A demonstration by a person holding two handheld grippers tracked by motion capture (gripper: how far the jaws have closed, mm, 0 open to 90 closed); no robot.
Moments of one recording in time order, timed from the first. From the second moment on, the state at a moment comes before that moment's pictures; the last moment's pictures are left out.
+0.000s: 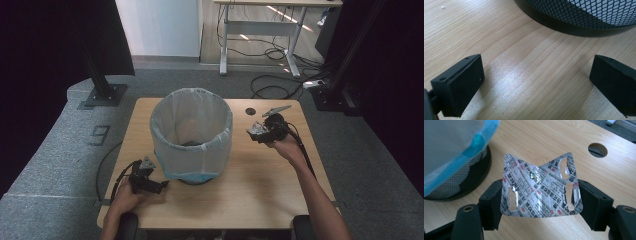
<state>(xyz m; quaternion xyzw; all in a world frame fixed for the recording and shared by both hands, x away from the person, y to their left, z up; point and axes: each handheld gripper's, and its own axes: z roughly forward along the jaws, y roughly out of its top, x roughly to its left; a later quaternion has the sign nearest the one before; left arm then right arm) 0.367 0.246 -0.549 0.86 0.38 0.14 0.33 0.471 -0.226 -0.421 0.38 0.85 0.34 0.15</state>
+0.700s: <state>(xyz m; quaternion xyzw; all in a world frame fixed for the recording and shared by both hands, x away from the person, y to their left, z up) 0.367 0.245 -0.549 0.86 0.38 0.14 0.33 0.461 -0.223 -0.375 0.36 0.85 0.35 0.13</state>
